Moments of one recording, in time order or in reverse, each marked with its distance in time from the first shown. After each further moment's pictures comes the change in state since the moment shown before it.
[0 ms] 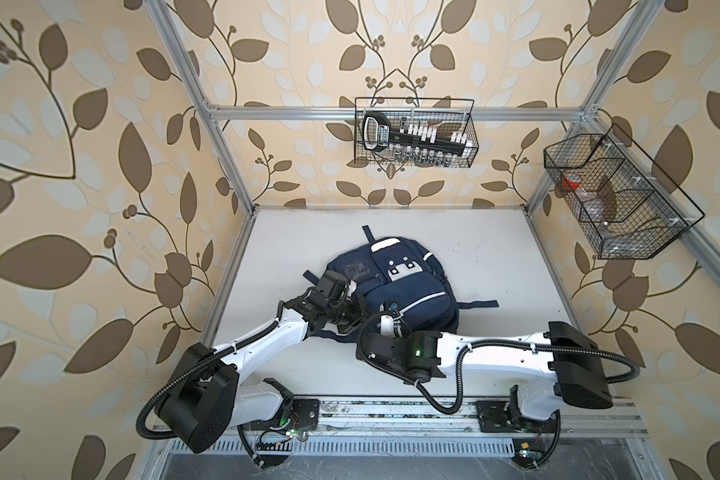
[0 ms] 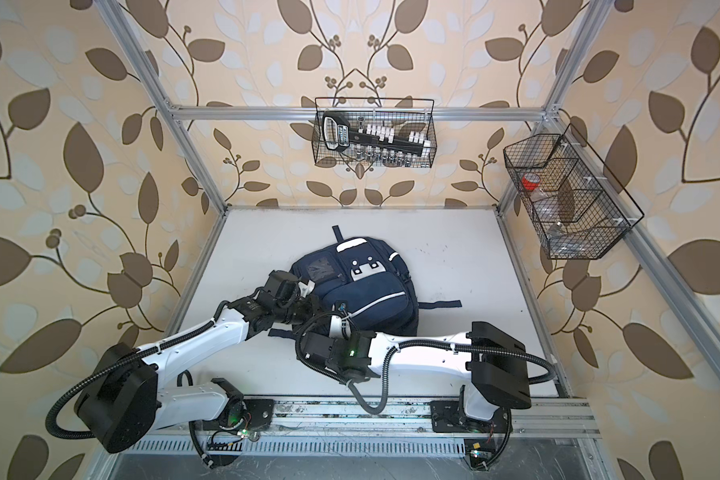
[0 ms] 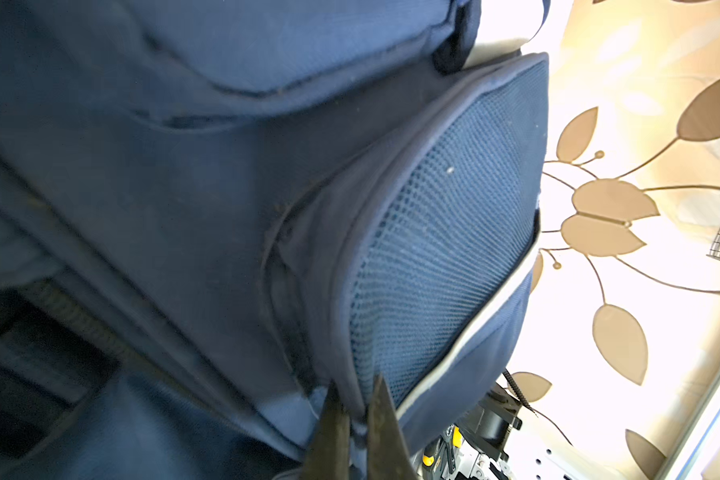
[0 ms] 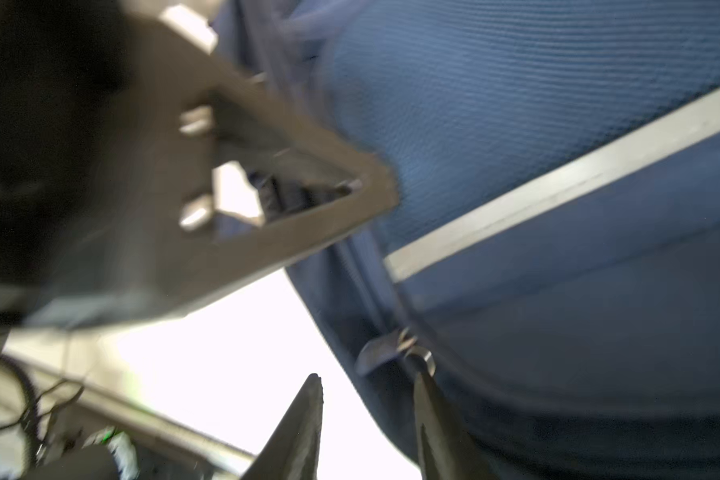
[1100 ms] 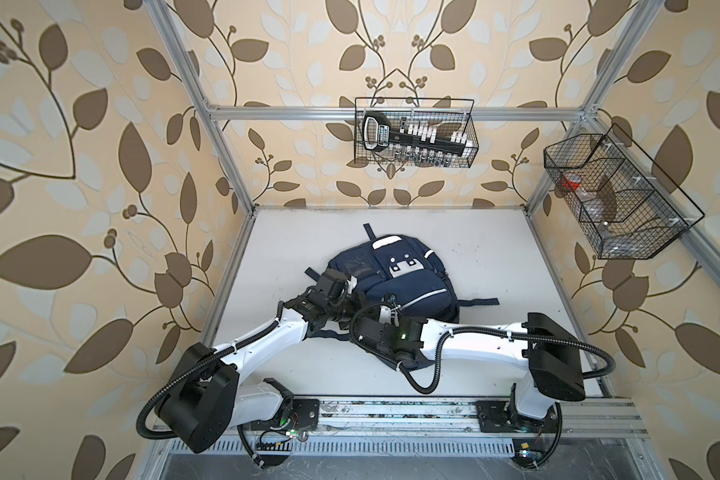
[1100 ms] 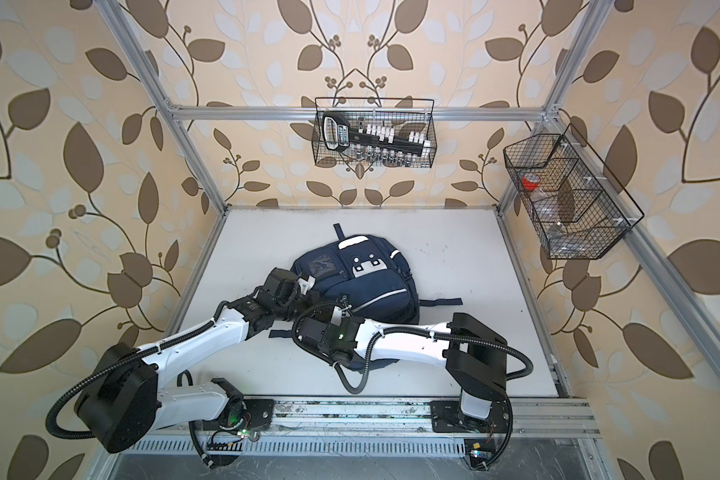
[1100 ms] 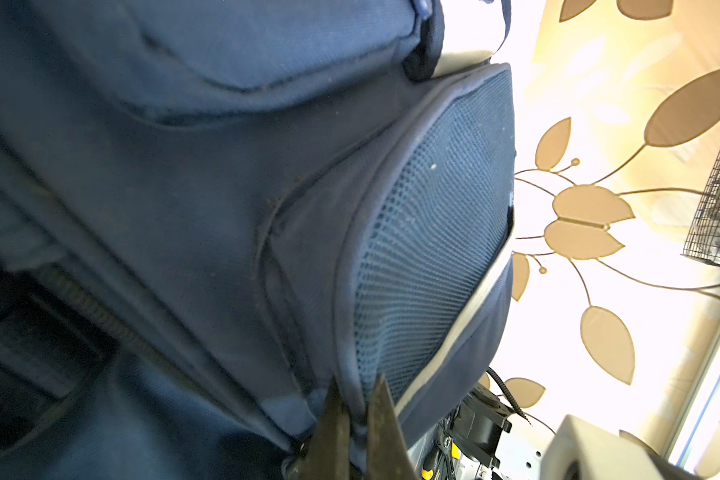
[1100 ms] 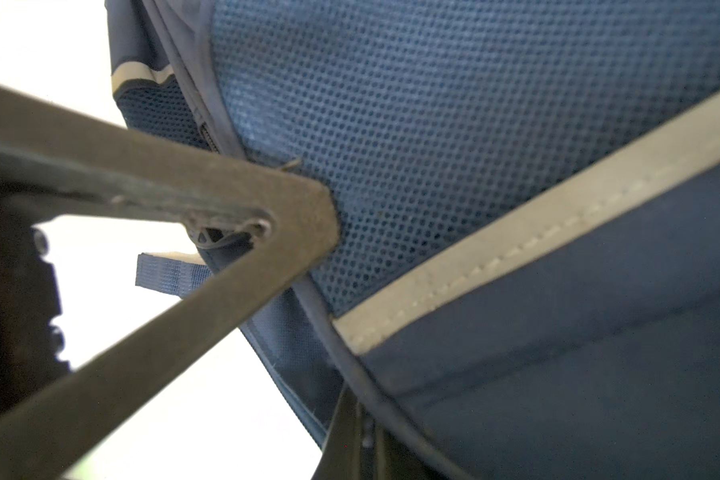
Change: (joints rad) left arm 0.001 0.000 -0.002 0.060 -0.013 -0.002; right arm -0.068 0.107 0.101 -0.089 -0.046 0.037
